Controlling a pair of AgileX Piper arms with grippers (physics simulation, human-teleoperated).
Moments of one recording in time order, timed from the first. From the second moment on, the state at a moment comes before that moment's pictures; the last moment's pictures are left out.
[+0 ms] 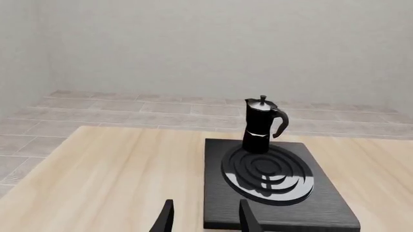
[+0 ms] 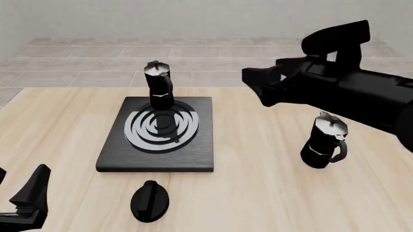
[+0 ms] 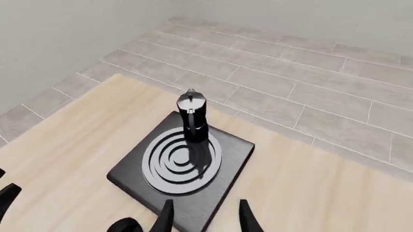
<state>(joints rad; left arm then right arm) 0.01 0.02 0.00 -0.01 -0.05 0.60 1.07 -0.93 0.19 0.08</state>
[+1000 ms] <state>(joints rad) 0.00 0.01 0.00 0.00 -0.02 0.22 0.62 -0.60 0.28 0.13</state>
